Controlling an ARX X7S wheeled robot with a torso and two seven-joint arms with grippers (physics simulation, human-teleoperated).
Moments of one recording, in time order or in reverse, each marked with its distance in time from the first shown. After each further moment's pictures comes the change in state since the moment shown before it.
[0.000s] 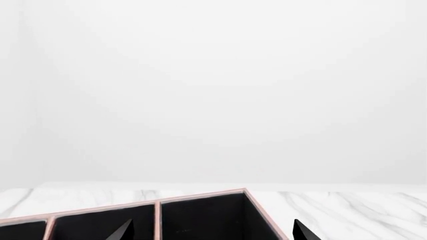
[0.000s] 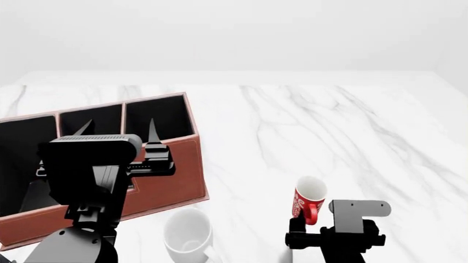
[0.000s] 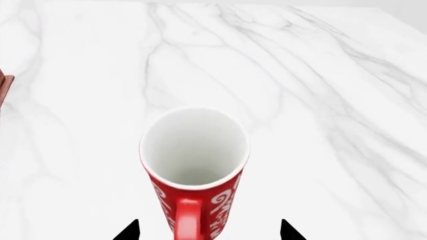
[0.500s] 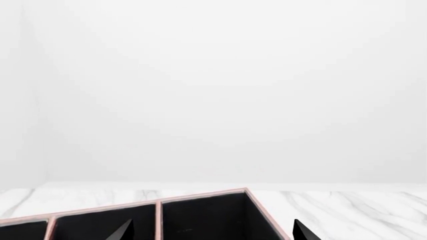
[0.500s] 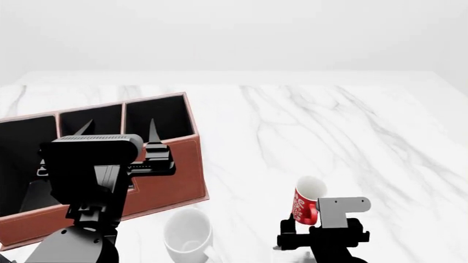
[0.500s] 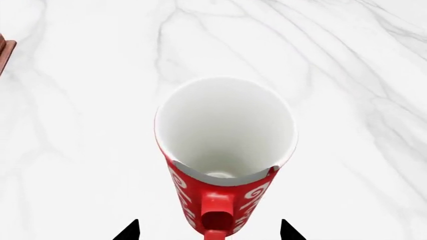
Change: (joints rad) left arm -0.001 -0.011 0.011 -0.011 -0.007 0.012 -0.017; right arm 0.080 -0.006 -0.063 0.177 -0.004 -0.021 -0.034
